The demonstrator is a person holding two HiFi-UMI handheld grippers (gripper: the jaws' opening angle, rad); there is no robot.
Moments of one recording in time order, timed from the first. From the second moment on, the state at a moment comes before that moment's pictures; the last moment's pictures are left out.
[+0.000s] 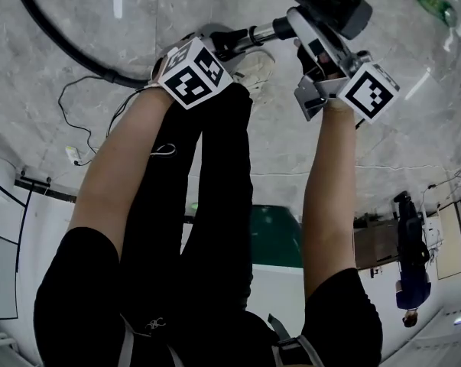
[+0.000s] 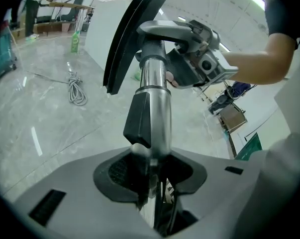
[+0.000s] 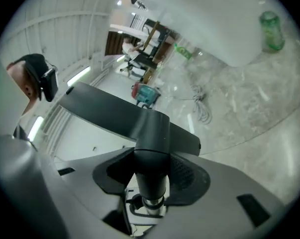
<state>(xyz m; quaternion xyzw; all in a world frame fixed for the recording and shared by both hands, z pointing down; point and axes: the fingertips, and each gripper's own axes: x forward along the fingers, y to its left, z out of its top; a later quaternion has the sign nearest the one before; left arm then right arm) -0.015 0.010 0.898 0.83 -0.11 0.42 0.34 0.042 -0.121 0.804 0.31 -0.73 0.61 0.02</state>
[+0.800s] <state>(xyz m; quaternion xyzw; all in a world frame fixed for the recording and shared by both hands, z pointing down) -0.005 0.013 0.944 0.82 -0.09 0.45 0.34 0.067 -0.116 0.865 0.51 -0.62 0.58 0.11</state>
